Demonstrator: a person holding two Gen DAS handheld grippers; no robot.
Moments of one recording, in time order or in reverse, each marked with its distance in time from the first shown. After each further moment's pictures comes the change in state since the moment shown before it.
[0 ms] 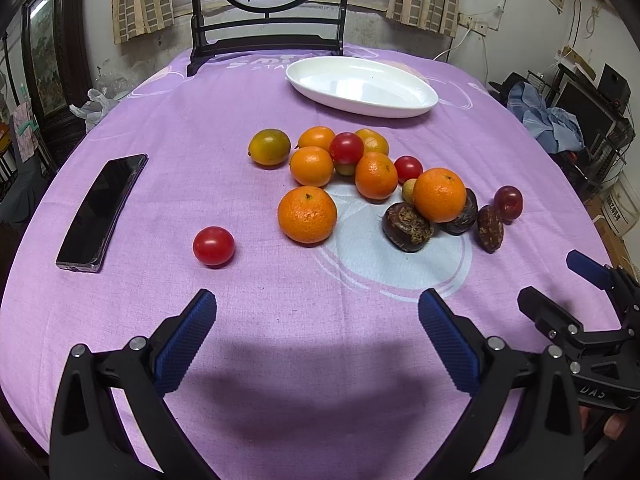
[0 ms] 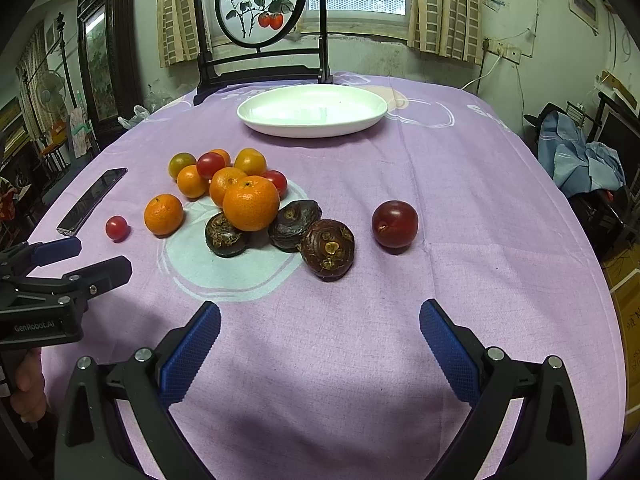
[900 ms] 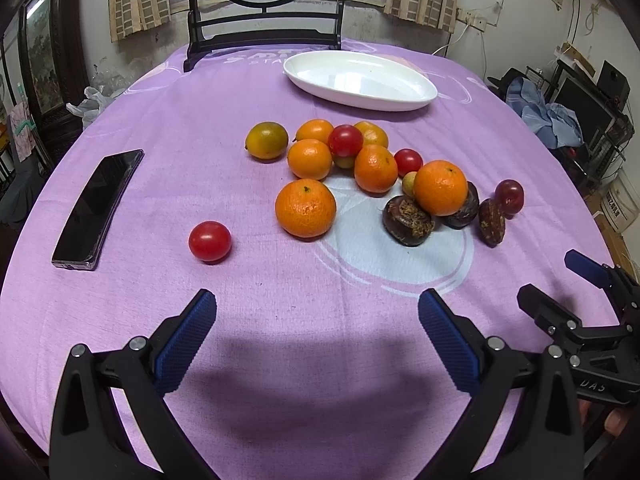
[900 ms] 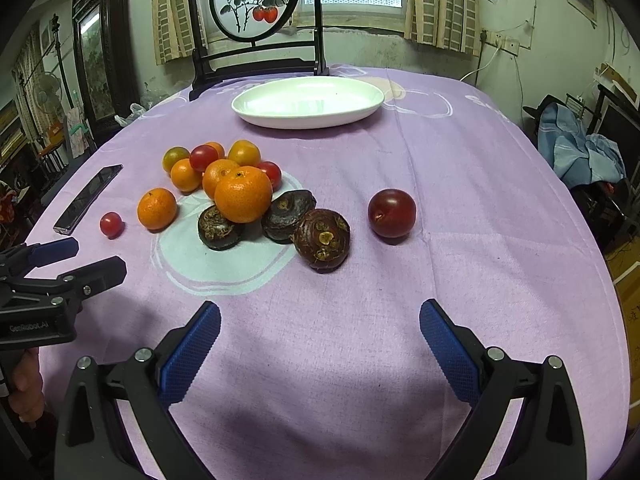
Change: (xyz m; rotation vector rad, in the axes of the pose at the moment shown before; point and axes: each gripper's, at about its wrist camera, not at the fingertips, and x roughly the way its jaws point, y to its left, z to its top) left arm 0.006 0.001 -0.003 0.009 0.004 -0.003; right arm 0.008 -0.004 -0.004 0.017 0.026 0.004
